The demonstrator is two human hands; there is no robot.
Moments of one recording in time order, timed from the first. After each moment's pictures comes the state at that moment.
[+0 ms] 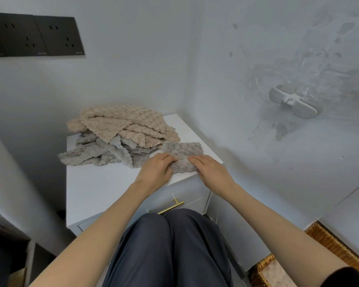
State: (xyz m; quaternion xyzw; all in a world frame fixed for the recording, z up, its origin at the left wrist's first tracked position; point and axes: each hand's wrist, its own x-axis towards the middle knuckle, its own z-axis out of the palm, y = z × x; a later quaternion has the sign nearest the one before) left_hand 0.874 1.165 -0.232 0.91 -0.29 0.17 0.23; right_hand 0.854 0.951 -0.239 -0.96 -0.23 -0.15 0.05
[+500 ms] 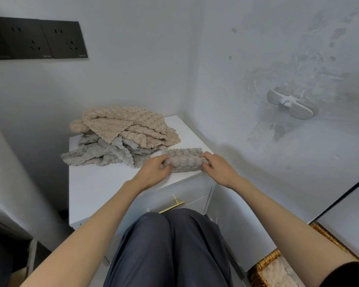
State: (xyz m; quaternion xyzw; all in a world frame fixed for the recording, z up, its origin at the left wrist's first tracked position) left_hand 0.873 1.175 -0.221 0.91 -0.20 -0.02 0.37; right_hand 0.860 0.936 -0.220 -0.96 -0.11 -0.03 0.25
